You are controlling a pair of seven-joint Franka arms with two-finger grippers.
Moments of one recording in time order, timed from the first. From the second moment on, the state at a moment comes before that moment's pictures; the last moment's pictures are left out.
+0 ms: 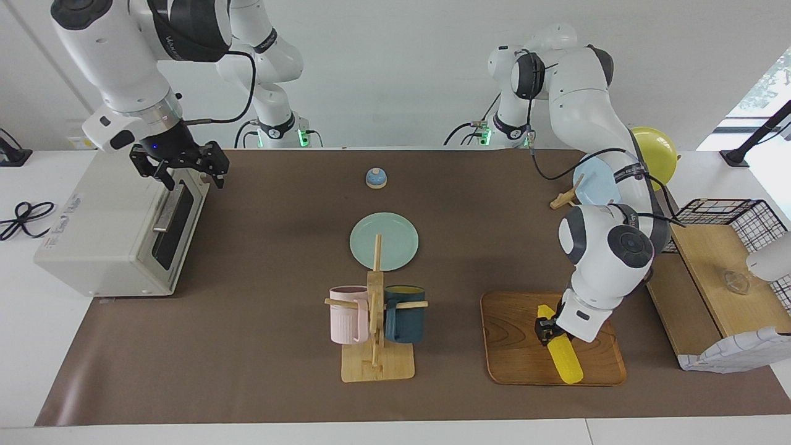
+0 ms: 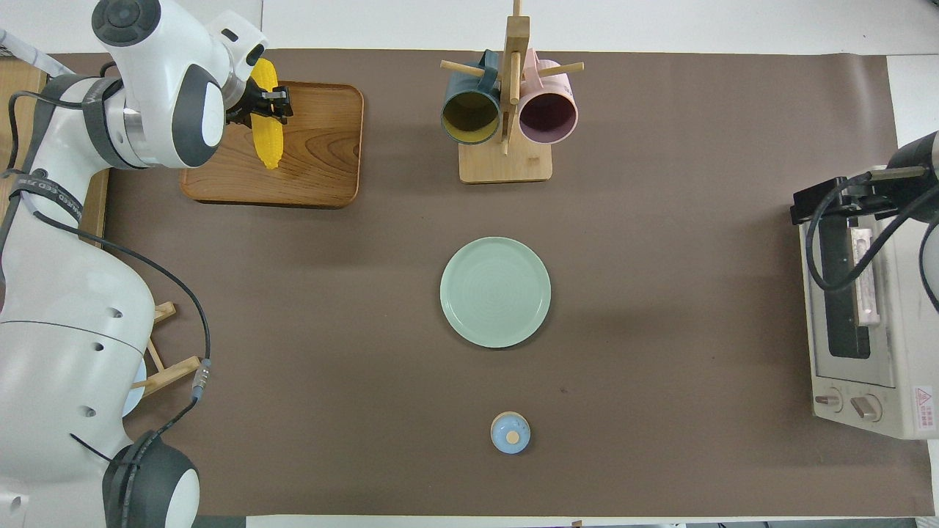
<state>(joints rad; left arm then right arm) -0.28 0.80 0.15 -1.16 -0.13 2.07 -0.17 0.03 0.02 -0.03 -1.62 -0.01 1.62 -0.03</state>
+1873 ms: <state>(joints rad) -0.11 0.00 -0.06 -1.49 -0.06 1.35 -0.20 0.03 0.02 -0.03 -1.62 -0.01 1.61 -0.03</state>
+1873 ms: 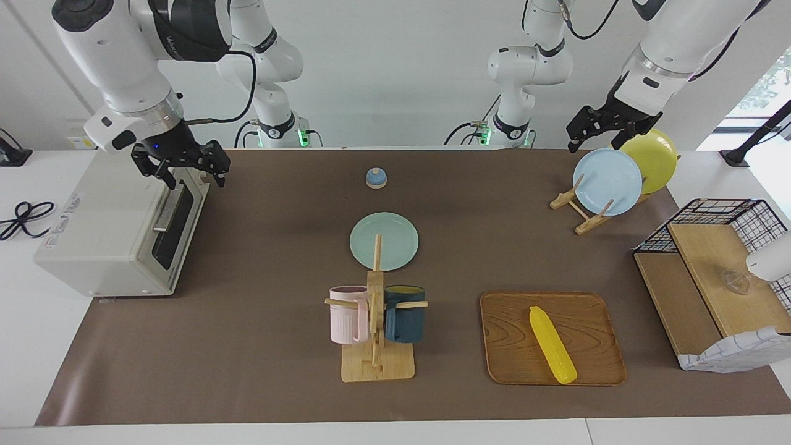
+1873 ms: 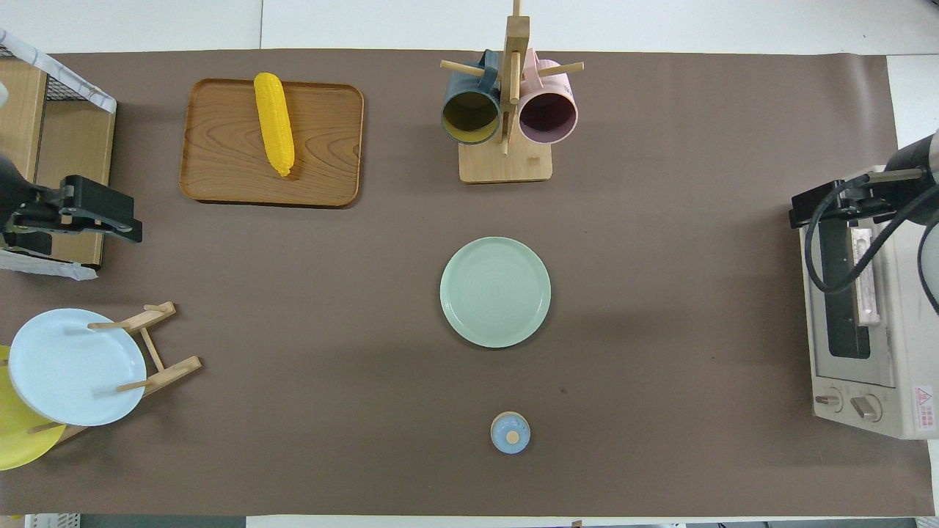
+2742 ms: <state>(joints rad) -0.10 -0.01 -0.09 -1.55 -0.04 1.43 -0.20 0.03 0.02 -0.03 -1.62 -0.01 1.59 -0.03</state>
